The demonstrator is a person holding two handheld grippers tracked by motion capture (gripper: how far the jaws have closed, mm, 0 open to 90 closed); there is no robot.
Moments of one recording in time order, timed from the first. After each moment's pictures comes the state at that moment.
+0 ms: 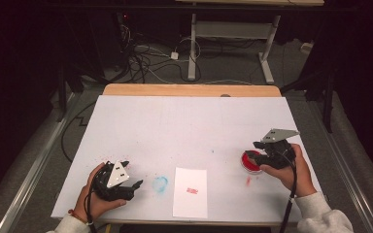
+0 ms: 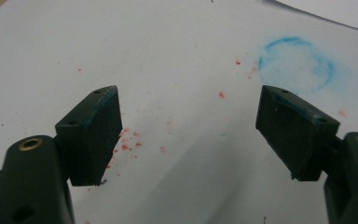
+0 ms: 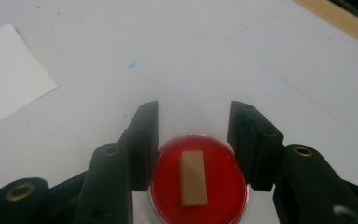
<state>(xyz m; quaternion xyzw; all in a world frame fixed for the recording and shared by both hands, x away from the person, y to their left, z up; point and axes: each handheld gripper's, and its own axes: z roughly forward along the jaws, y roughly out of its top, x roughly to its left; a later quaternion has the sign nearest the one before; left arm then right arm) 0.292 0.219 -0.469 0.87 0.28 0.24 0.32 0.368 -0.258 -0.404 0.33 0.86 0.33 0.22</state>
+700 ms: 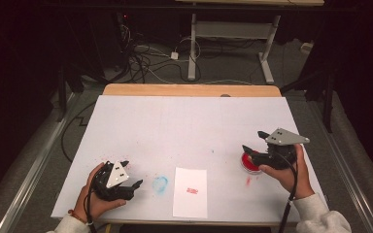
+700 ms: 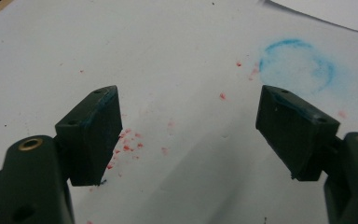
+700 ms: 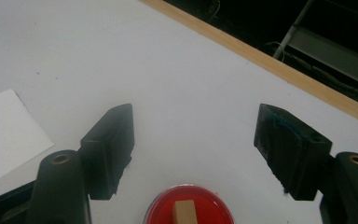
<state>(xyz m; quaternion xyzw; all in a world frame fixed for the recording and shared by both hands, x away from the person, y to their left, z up) 0.291 0.219 -0.468 0.87 0.28 0.25 0.32 0.353 -0.253 -0.395 0.33 0.80 0.41 0.29</state>
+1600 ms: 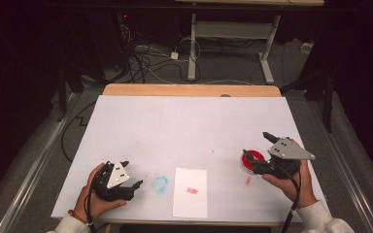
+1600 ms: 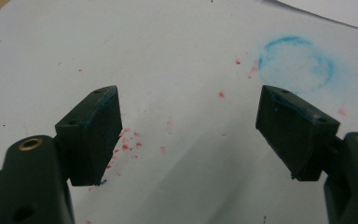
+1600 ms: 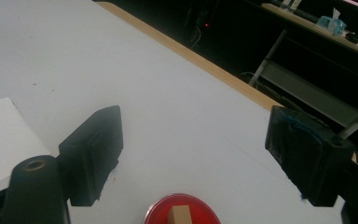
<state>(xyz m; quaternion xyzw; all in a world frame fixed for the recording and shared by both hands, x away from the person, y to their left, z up) 0.291 0.219 -0.469 0.87 0.28 0.25 0.32 0.323 -0.249 -0.394 0.30 0.77 0.43 0.36</state>
